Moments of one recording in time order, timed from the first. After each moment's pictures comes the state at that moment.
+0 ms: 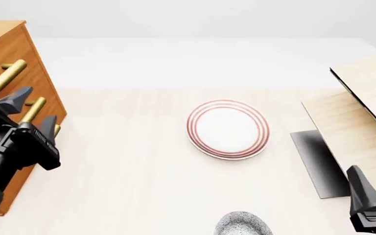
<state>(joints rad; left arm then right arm) -0.02 1.10 -0.26 -0.81 1.39 0.00 0.01 0.00 0.00 0.00</state>
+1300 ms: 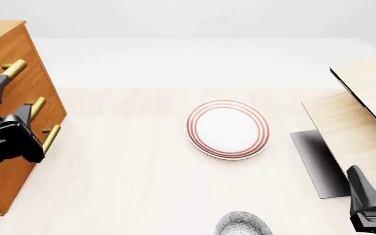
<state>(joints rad) 0.09 1.06 -0.30 -0.79 1.56 0.00 0.01 0.00 0.00 0.00</state>
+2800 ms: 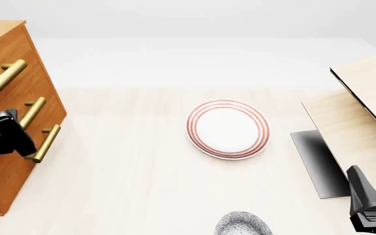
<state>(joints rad) 0.23 1.23 -0.33 -0.88 1.55 0.00 0.01 0.00 0.00 0.00</state>
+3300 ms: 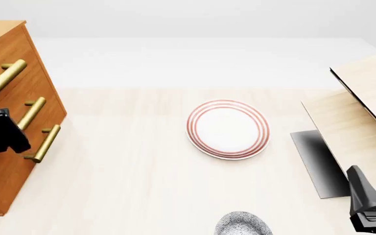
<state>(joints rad) 0.29 1.27 -0.36 -0.90 1.55 0.00 0.01 0.00 0.00 0.00</state>
